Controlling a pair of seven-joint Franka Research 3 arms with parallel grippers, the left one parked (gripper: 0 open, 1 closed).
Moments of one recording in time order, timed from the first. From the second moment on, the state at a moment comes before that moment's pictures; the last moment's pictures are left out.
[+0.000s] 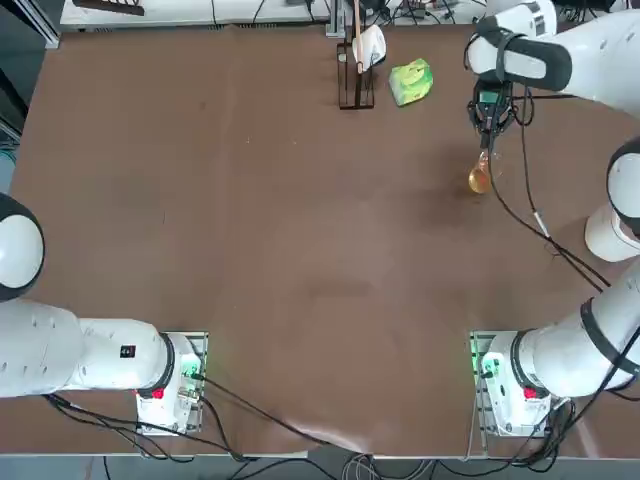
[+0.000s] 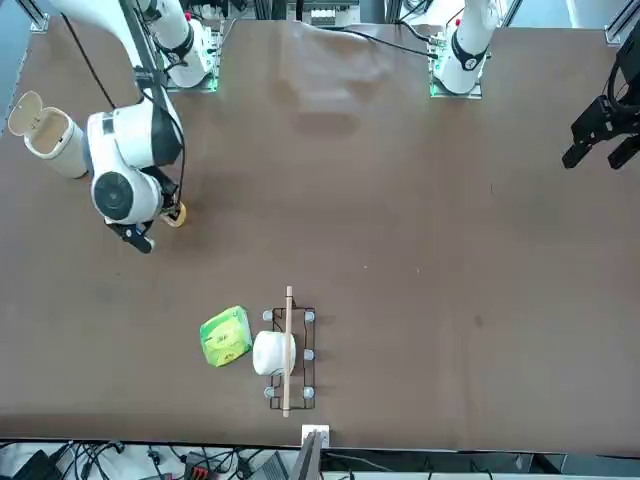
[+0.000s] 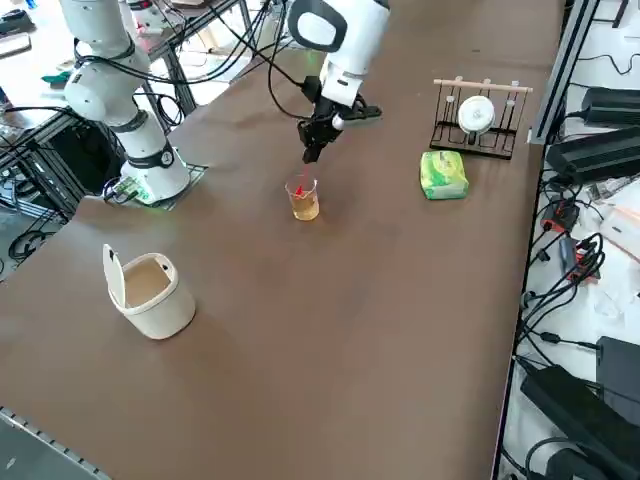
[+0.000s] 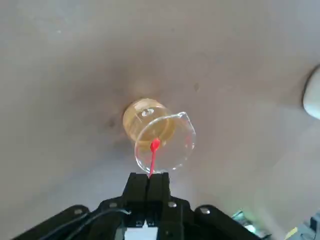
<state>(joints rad) 0.21 0.27 -0.03 -1.92 -0.11 1.77 0.65</state>
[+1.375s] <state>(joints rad) 0.11 0.28 -0.04 -1.93 -0.09 1.90 0.10</state>
